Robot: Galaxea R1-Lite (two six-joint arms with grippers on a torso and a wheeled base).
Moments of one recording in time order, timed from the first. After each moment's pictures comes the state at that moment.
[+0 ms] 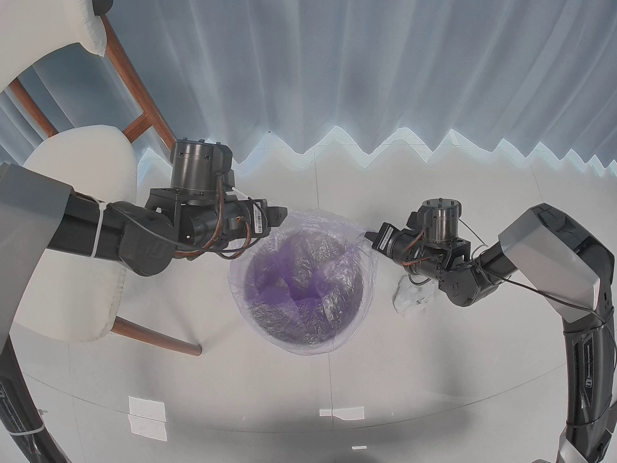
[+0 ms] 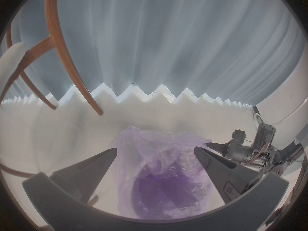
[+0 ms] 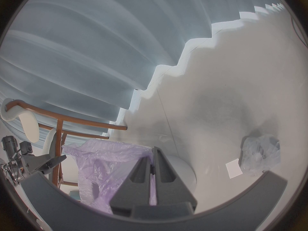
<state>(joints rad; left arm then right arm) -0.45 2.02 -1.31 -0.30 0.13 -0.23 0.23 2.41 -1.39 -0.74 0.19 0.67</state>
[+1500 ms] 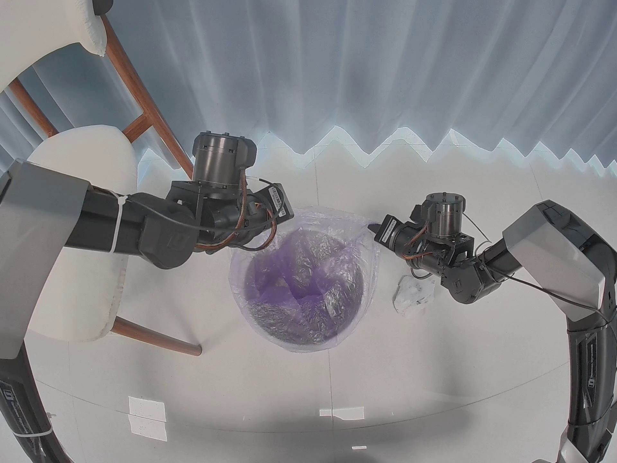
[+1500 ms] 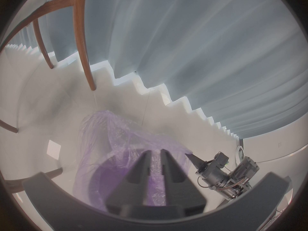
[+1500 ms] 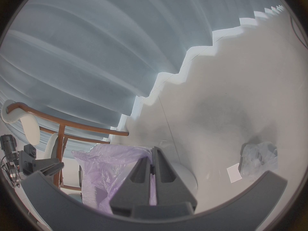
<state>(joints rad) -0.50 2.07 -1.43 -0.23 0.09 -0.63 0.23 2.39 -1.38 -0.77 0.15 0.67</state>
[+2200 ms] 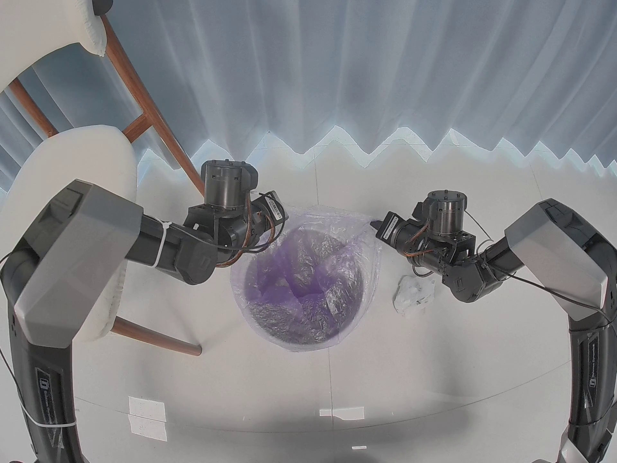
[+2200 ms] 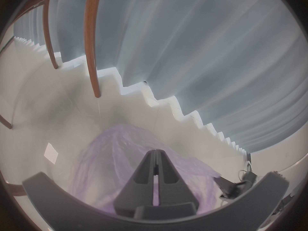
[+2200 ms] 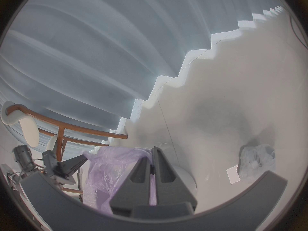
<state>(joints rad) -0.44 2.26 -1.47 -0.50 0.16 -0.63 0.23 2.38 -1.38 -0.77 0.13 0.68</state>
